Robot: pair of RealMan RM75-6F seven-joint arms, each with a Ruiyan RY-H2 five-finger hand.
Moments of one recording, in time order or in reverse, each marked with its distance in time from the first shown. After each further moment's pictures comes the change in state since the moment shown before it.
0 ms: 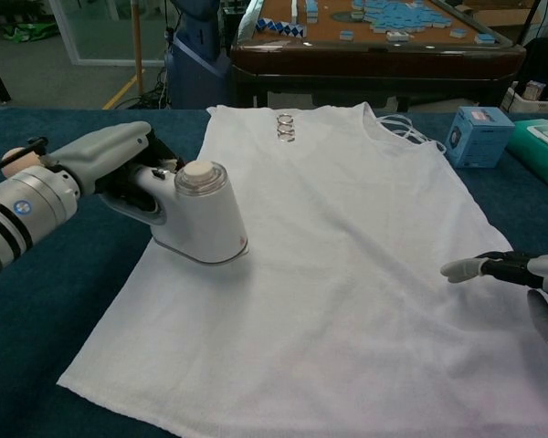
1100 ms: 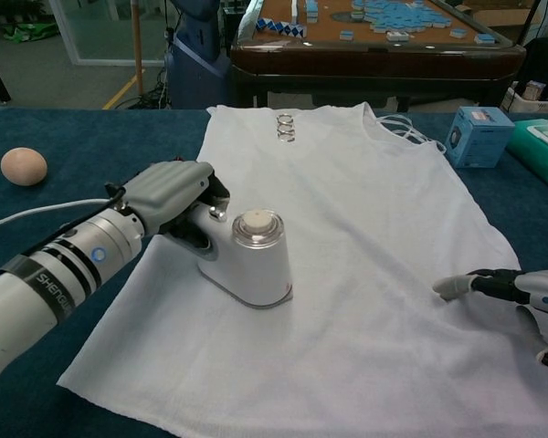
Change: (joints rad) left arm -0.071 -0.200 0.055 0.211 0.061 -0.017 0.030; right arm 0.030 -0.045 -0.050 0.052 0.026 0.002 0.047
